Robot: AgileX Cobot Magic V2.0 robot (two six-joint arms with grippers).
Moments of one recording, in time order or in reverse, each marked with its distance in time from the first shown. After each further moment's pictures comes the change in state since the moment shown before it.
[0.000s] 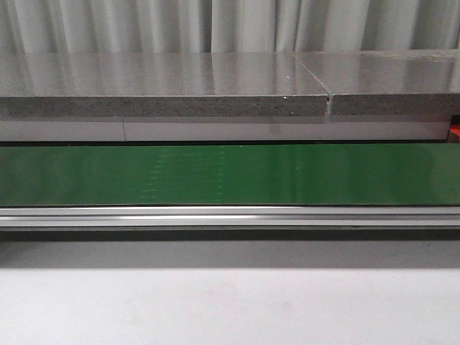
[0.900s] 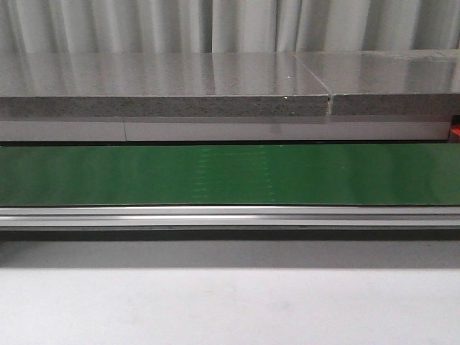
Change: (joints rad) left arm 0.027 0.034 0.000 -0.032 -0.039 0.004; right arm 0.000 0.000 0.000 0.000 0.000 0.000
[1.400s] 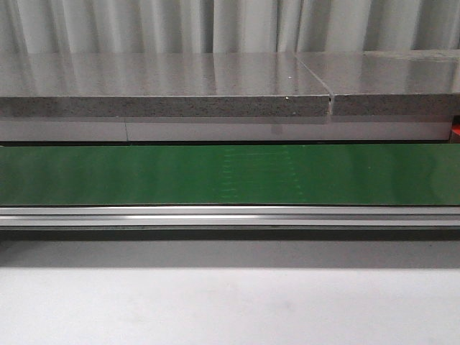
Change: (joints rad) left arm -0.082 -0.326 0.000 0.006 0.105 0.044; right arm 0.000 0.000 0.000 0.000 0.000 0.000
